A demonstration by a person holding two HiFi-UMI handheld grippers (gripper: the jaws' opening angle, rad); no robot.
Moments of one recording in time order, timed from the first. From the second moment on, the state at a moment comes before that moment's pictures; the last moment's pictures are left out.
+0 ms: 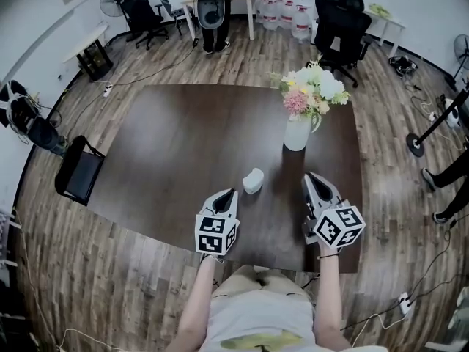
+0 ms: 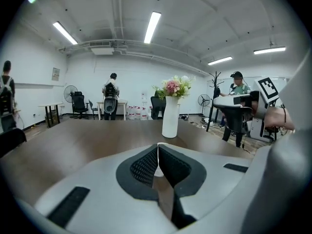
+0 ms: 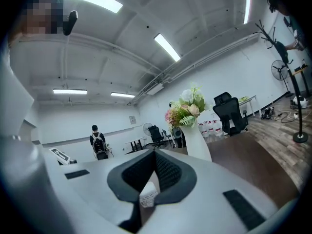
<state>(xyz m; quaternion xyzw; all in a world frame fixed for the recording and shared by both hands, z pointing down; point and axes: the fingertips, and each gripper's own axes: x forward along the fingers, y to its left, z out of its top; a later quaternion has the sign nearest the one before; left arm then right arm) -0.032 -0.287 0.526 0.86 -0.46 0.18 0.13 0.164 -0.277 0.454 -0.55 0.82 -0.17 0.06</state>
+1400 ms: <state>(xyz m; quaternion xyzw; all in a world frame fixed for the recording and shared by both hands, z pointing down) 0.044 -0.349 0.641 0.90 -0.32 0.26 0.13 0.175 -0.283 0.550 -0.57 0.78 -0.26 0.04</state>
